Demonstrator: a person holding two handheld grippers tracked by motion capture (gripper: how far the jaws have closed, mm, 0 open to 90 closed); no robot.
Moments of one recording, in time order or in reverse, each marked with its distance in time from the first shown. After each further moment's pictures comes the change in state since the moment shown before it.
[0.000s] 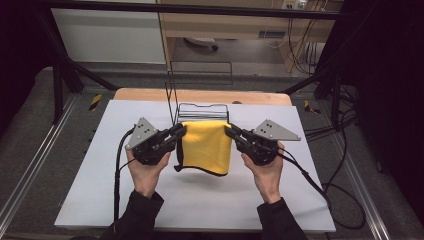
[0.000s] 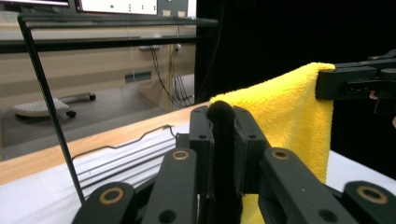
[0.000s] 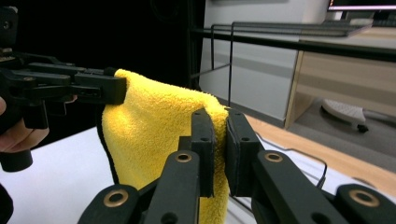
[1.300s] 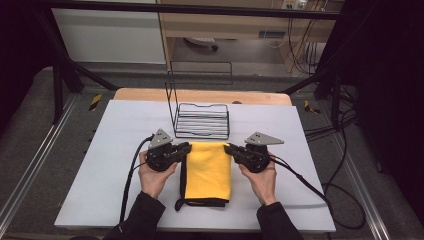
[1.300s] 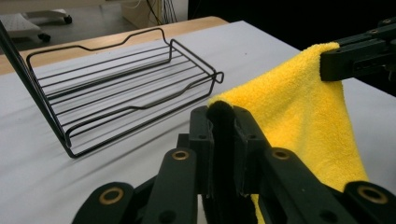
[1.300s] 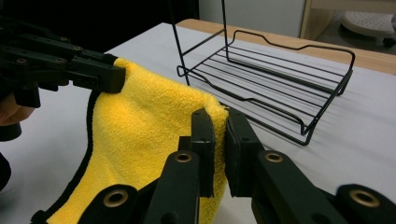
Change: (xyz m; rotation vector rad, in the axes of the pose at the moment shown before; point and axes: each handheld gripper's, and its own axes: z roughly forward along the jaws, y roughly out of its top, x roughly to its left) left arm 0.016 -0.066 0.035 0.295 -0.046 -0.060; right arm -0.021 -0.073 0.025 0.260 0.013 0.138
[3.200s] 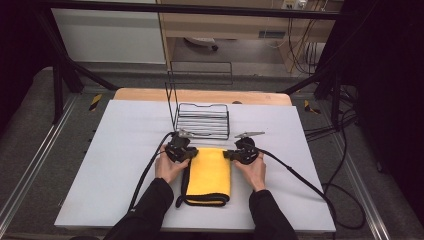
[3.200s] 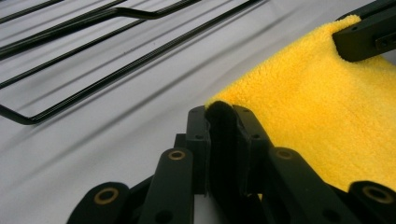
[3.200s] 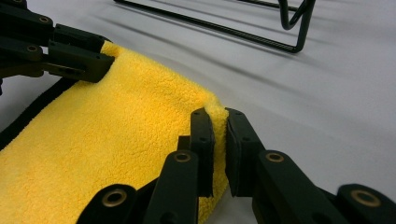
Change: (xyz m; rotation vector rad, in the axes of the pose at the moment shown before) left arm 0.034 -0.024 0.096 0.382 0.049 0.006; right arm -0.052 -0.040 0.078 0.322 -0.051 0.186
